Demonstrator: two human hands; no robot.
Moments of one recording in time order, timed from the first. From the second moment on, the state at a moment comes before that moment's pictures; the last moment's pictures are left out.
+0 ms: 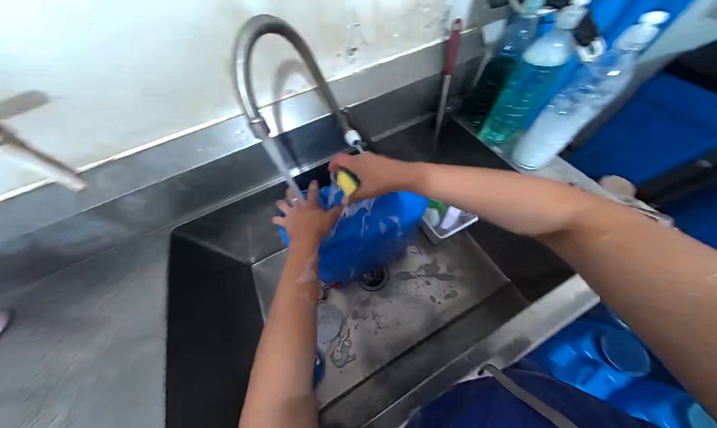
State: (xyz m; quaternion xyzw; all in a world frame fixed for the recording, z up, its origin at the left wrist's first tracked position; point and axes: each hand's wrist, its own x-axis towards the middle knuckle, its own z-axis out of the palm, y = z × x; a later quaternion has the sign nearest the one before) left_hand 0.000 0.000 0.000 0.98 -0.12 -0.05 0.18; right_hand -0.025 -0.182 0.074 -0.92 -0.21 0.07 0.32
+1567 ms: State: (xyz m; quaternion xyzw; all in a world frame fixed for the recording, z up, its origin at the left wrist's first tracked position) left_hand -0.087 -0.258 0.186 0.78 -0.51 0.10 -0.35; right_hand -0.155 -0.396 -0.094 -0.19 0.14 0.12 0.96
